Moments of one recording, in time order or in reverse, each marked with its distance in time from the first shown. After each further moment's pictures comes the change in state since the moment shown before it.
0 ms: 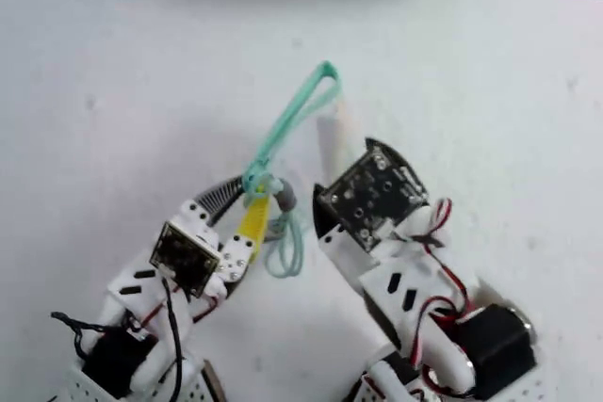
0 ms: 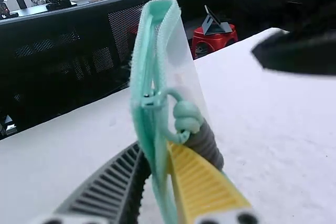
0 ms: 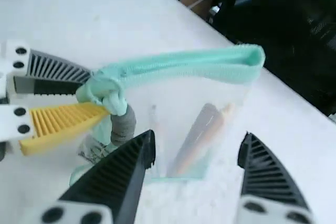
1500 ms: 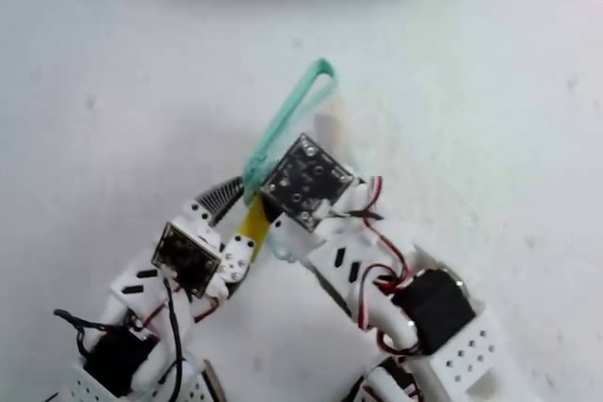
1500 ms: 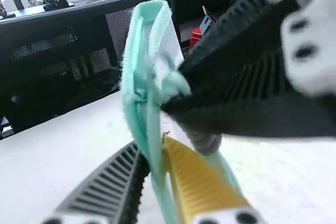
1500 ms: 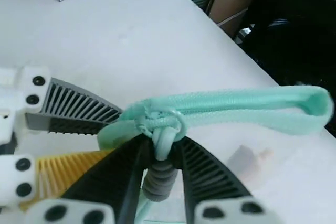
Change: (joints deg) left arm 2.3 -0.6 1.5 -1.1 0.0; right arm -4.4 5.9 7.7 -19.8 0.1
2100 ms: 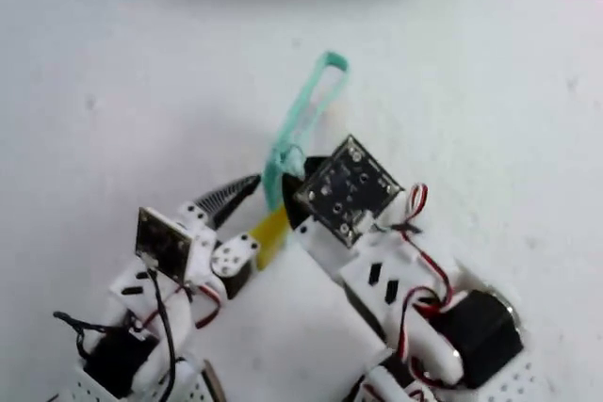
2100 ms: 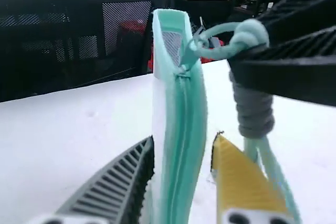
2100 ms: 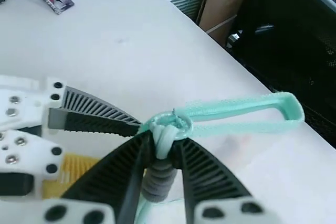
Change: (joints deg) left arm -1.1 -0.1 0.0 -0.3 12.7; right arm -1.0 -0.7 -13.8 14.5 -0.1
